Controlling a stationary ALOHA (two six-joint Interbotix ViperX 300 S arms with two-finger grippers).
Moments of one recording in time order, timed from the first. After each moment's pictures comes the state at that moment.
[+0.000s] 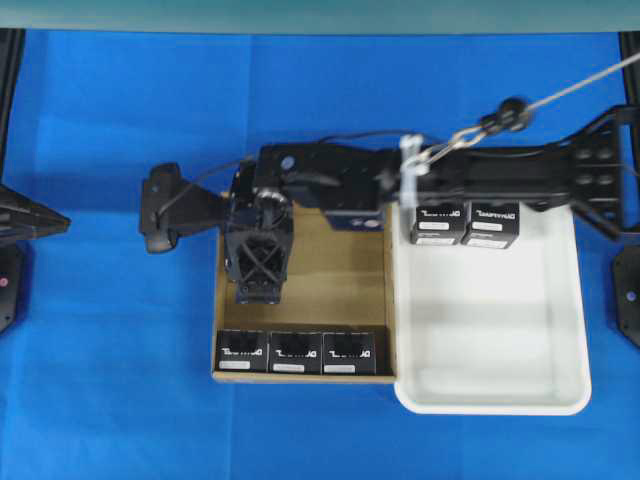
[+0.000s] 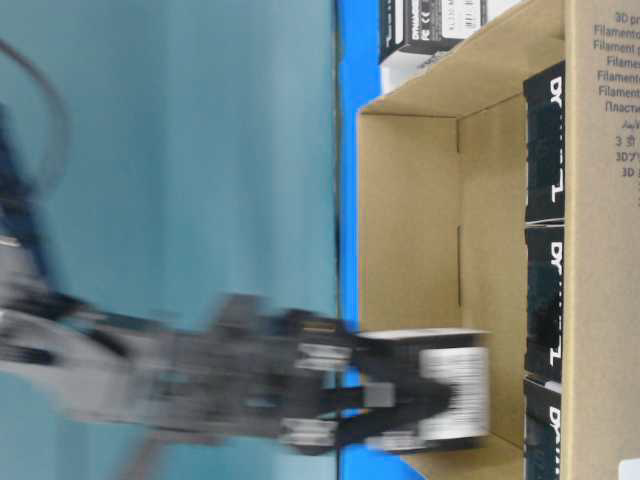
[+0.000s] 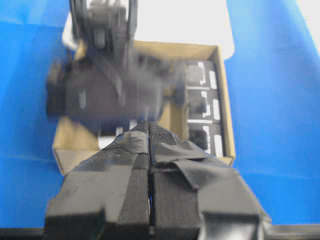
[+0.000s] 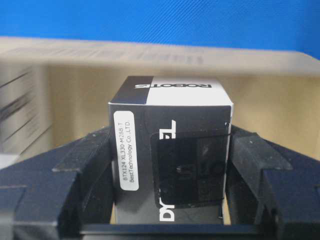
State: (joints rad) left arm 0.01 -1.18 1.02 0.02 0.45 -0.08; right arm -0.10 0.55 -0.33 0.15 1.10 -0.21
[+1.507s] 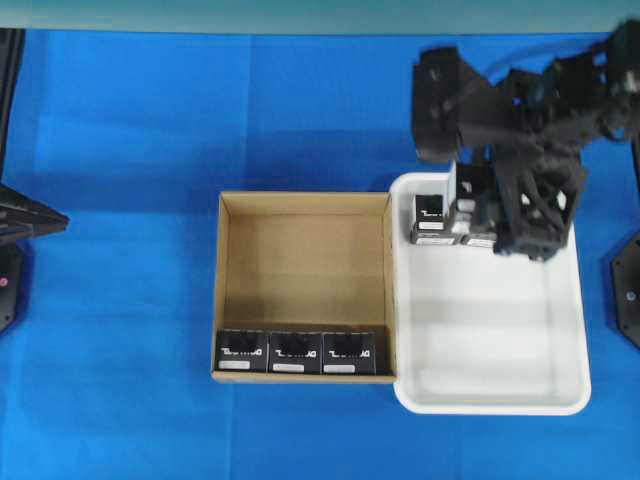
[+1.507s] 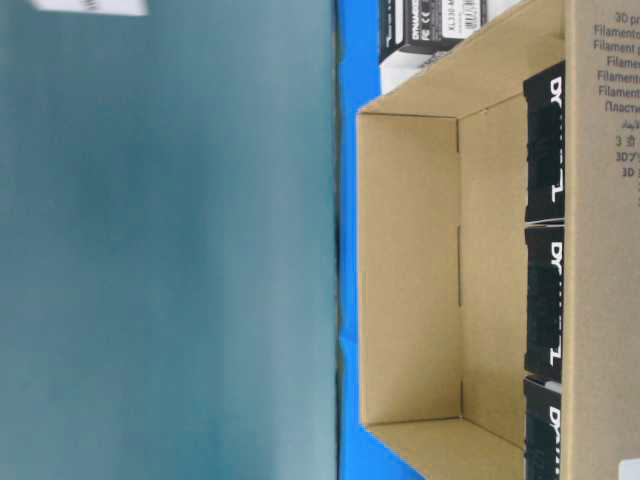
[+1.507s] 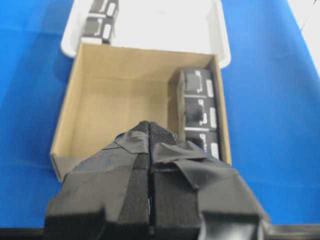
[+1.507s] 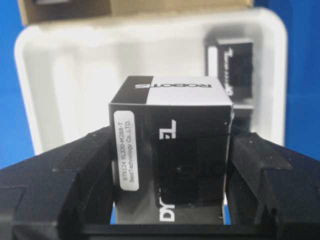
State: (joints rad) left arm 0.01 -1.19 1.02 0.02 0.44 -0.09; right arm -0.18 -0.30 0.36 0.15 1.23 -0.16
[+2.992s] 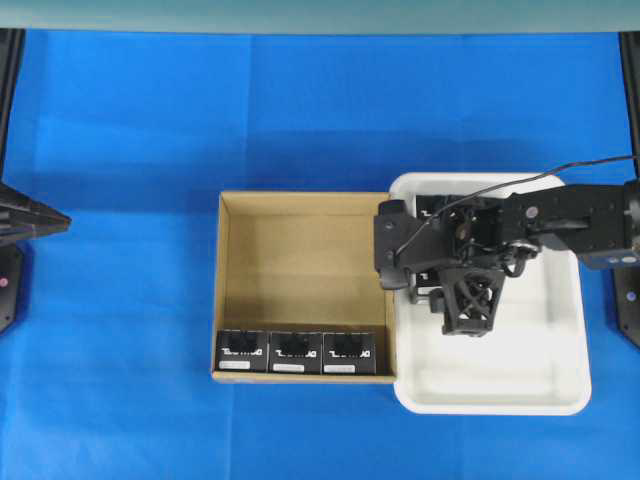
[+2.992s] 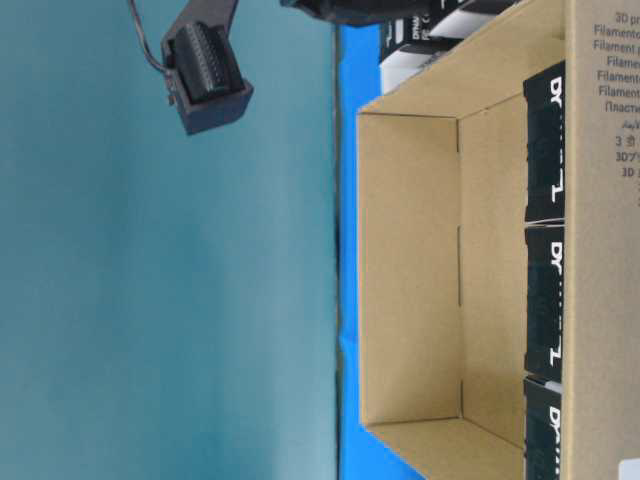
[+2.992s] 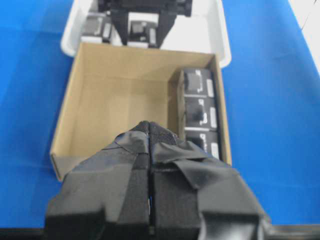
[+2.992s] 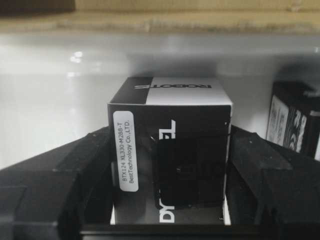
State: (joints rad) left arm 0.01 -1.18 1.02 0.02 0.43 -0.09; right arm -0.06 0.01 0.74 0.13 0.58 -0.17
